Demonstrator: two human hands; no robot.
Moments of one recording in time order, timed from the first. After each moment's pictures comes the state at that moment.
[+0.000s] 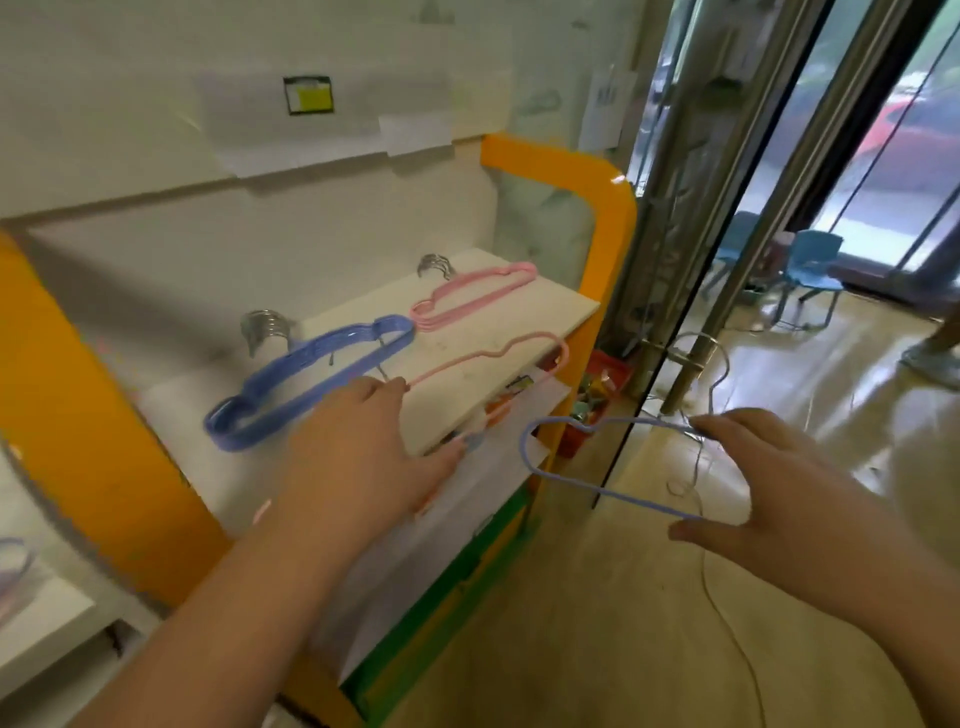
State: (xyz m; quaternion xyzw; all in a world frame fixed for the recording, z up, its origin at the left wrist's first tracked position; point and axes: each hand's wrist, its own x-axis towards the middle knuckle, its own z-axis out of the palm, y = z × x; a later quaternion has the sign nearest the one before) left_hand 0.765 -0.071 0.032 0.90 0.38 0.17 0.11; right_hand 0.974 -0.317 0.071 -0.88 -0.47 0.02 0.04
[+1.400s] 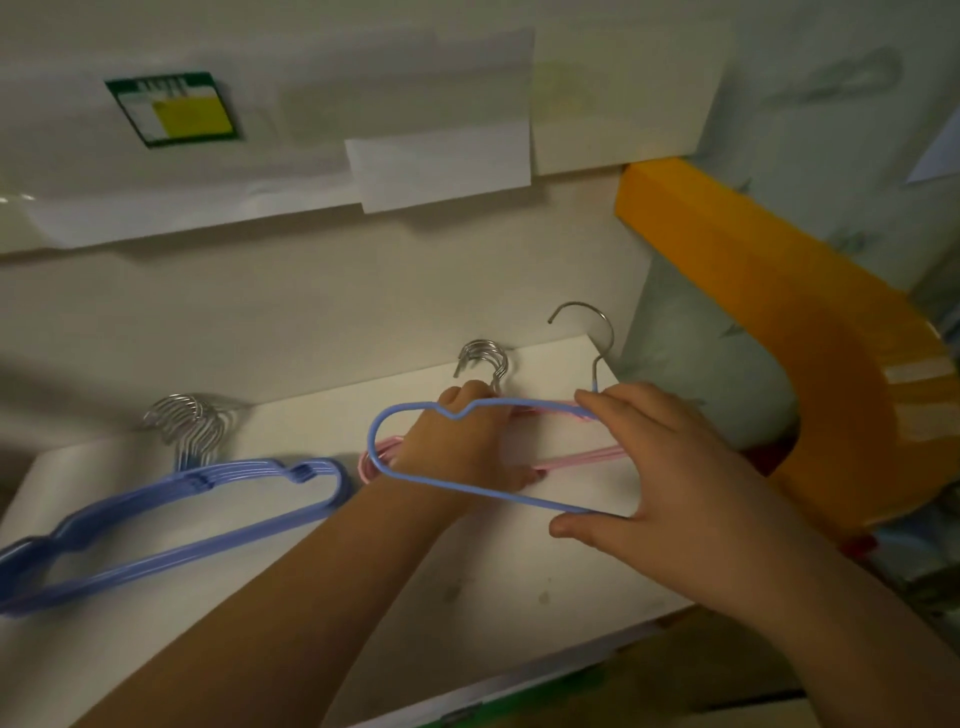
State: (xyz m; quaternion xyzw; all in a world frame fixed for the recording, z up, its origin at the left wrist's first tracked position) left_hand 1.099 0.181 -0.031 0.83 0.54 0.07 0.07; right_hand 1.280 0.068 0.051 -0.60 -0.78 0.12 0.16
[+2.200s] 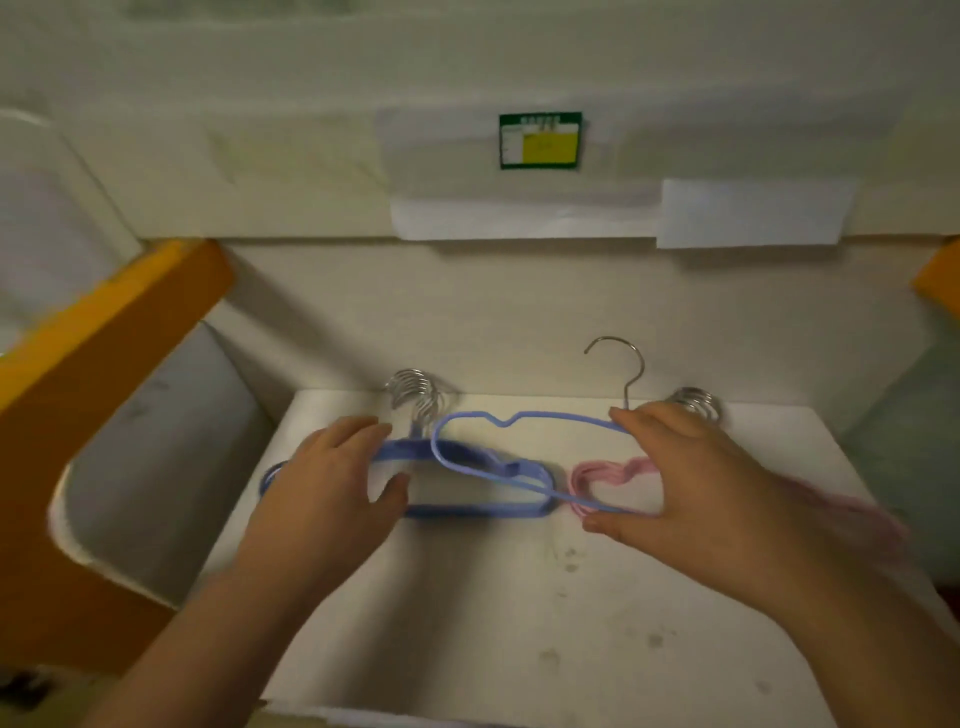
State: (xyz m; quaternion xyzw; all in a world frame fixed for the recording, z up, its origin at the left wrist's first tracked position) left_hand 0.845 0.070 0.021 0.64 0.75 0.17 0.00; right_hand 1.139 0.127 0.048 -0.51 -0.84 0.12 0.11
